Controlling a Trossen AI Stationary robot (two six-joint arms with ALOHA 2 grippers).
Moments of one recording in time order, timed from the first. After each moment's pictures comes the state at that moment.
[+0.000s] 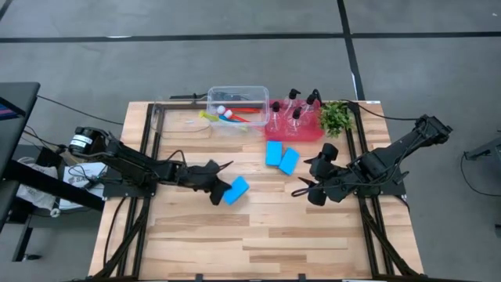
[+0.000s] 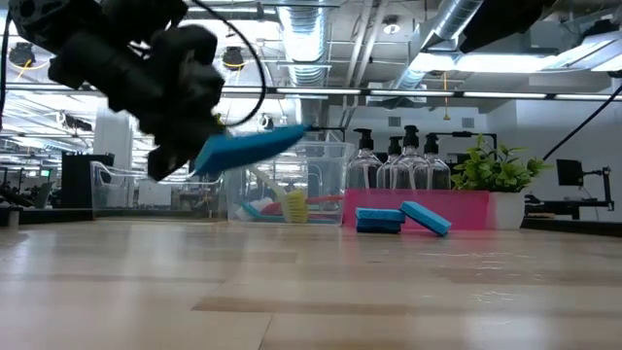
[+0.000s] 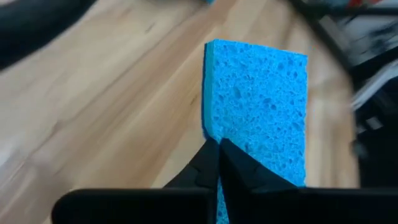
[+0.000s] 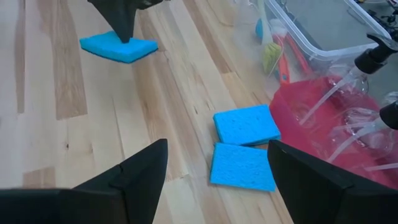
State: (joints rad) left arm -0.21 1.39 0.46 0.34 -0.16 -0.81; right arm 0.54 0.98 0.99 -0.87 0.76 0.56
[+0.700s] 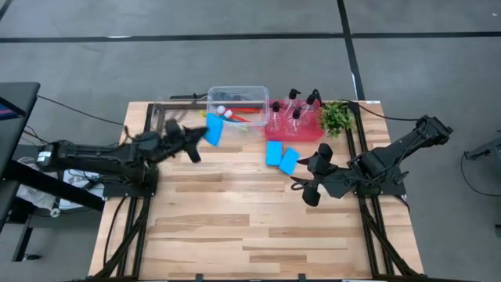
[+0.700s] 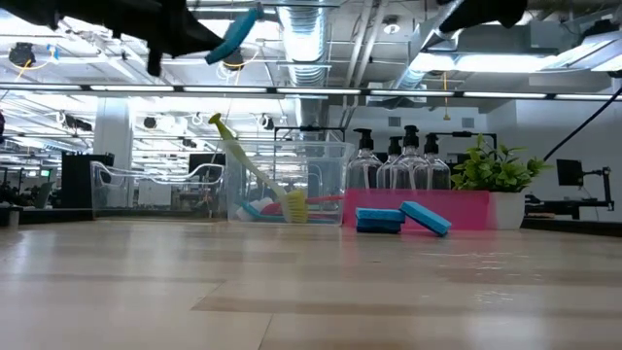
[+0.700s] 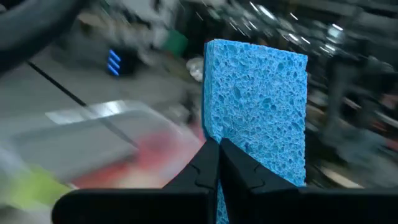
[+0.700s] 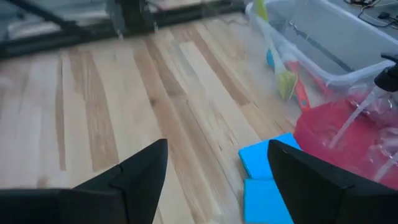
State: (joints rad) left arm 0.02 0.76 0.46 0.29 -0.52 -0.27; right arm 0.52 0.98 0.99 -0.67 0.76 0.57
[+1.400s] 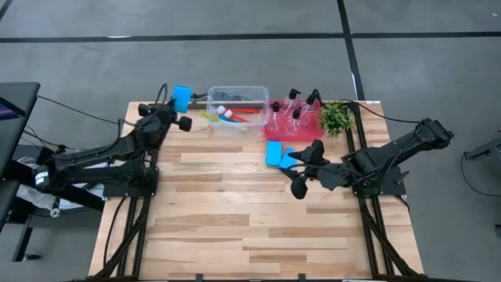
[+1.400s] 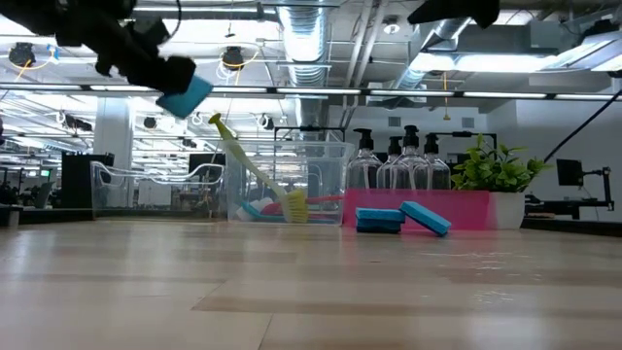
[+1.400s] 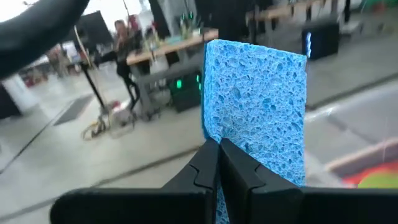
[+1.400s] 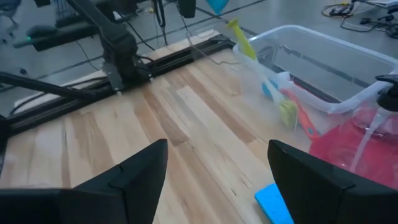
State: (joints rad) left arm 0.39 0.71 0.46 0.12 -0.94 0.15; right arm 0.43 1.03 0.99 -0.42 0.79 0.57
